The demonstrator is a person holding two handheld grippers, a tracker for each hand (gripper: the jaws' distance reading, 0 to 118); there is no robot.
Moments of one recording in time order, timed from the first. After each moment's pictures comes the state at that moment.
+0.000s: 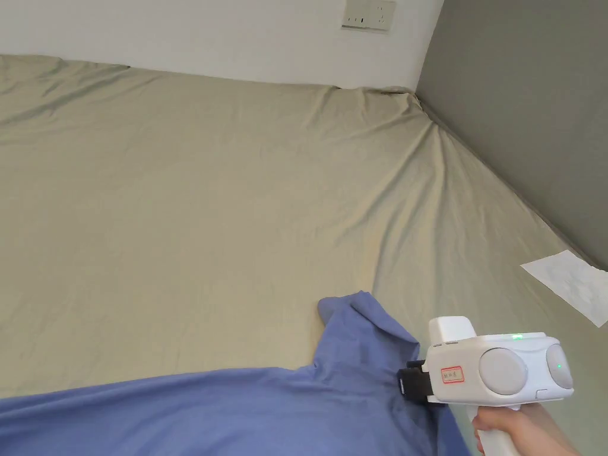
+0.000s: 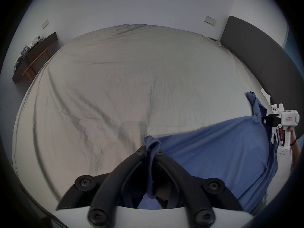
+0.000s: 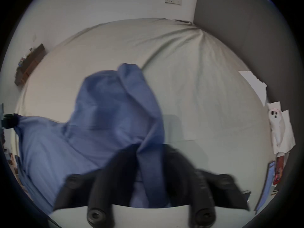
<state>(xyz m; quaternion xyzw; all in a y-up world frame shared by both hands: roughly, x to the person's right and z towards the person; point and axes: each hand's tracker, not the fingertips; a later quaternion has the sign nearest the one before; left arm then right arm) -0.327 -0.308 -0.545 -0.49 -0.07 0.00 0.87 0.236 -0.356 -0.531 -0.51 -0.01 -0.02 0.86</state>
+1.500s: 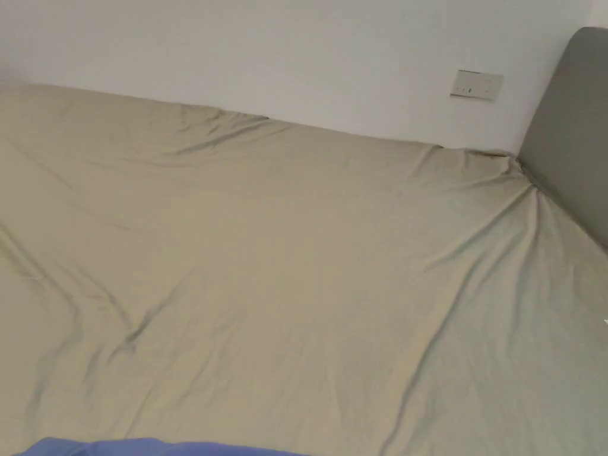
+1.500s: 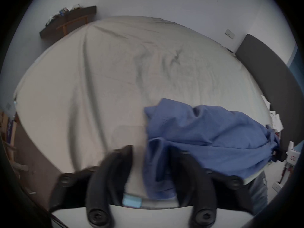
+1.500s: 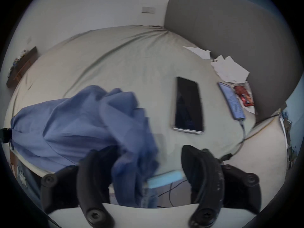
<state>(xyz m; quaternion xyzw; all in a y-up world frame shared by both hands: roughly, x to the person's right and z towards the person) -0.380 -0.331 -0.290 -0.49 0.05 0.08 0.86 0.216 -0.326 -0.228 -0.49 -0.16 0.00 0.86</state>
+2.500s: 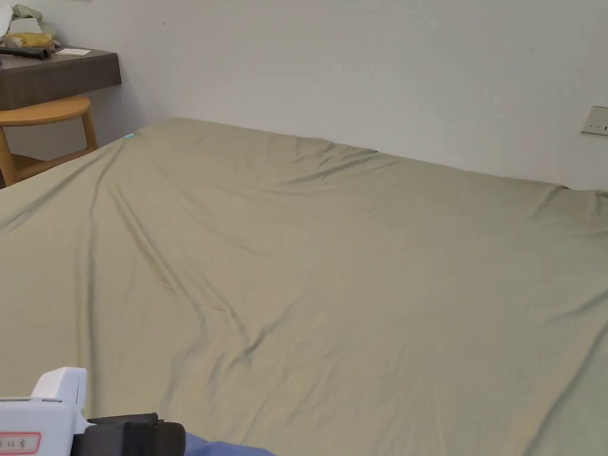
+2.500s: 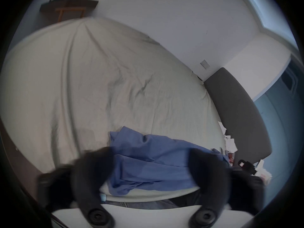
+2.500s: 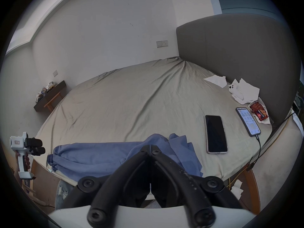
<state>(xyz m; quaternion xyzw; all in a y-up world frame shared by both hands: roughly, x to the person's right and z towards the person) -0.450 -0.294 -0.303 -0.44 -0.12 0.29 0.84 0.159 -0.246 -0.201 -0.34 -0.04 -0.10 0.94</state>
